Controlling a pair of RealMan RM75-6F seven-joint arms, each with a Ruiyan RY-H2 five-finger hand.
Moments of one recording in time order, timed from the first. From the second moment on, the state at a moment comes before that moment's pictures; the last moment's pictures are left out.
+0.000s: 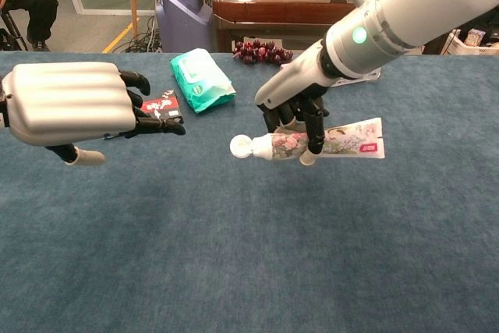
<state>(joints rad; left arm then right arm) -0.78 -1.25 0.00 -1.59 1.71 0.90 0.67 1.69 -1.32 -0.36 -1.58 -0.71 0.41 -0.18</state>
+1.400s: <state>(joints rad) -0.71 -1.19 -0.03 -1.68 1.53 0.95 0.74 1.68 -1.31 -0.41 -1.63 -0.49 0.62 -0.38</state>
